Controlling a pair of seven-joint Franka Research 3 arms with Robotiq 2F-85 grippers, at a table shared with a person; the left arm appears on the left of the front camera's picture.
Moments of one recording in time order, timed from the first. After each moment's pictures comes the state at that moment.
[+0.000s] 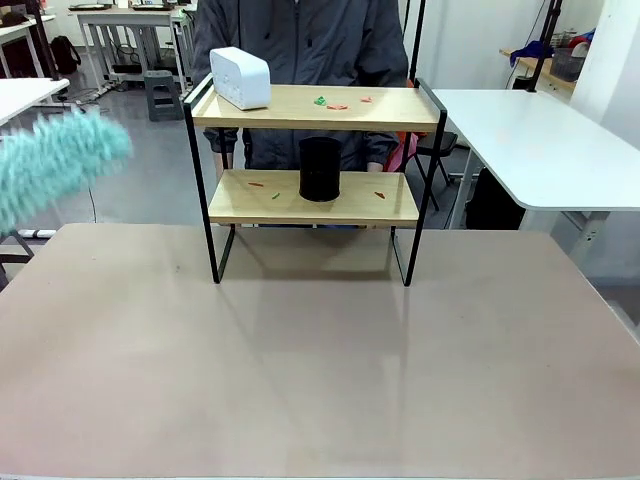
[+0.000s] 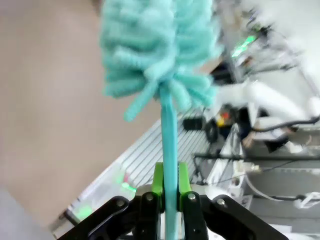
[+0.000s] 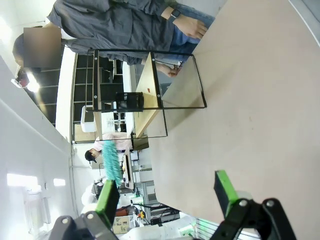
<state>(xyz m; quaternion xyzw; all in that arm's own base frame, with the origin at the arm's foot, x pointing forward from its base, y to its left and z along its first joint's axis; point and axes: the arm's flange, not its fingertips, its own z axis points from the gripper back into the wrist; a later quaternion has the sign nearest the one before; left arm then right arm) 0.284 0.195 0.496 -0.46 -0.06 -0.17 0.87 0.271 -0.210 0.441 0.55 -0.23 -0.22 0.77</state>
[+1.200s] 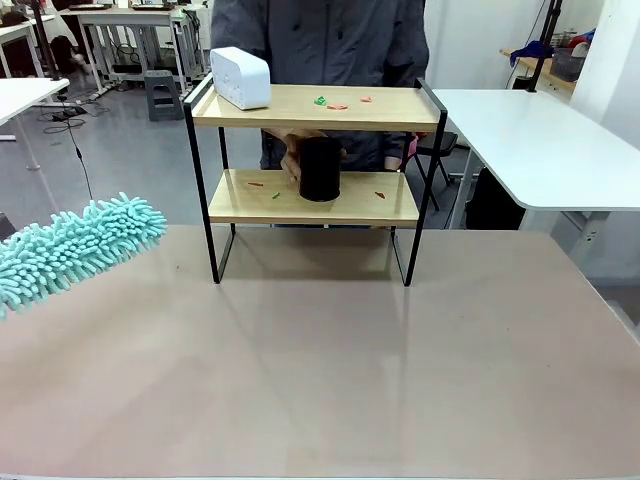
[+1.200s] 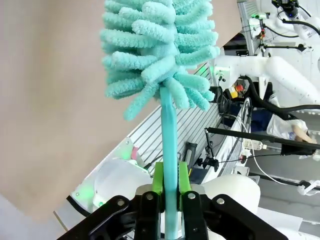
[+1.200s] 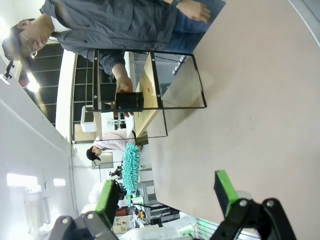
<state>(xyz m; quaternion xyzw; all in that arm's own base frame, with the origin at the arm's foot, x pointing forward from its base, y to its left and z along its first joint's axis) 0.282 0.169 0.433 -0.44 0.01 -0.19 0.88 0.271 -0.210 0.441 0.55 -0.23 -0.22 0.77</state>
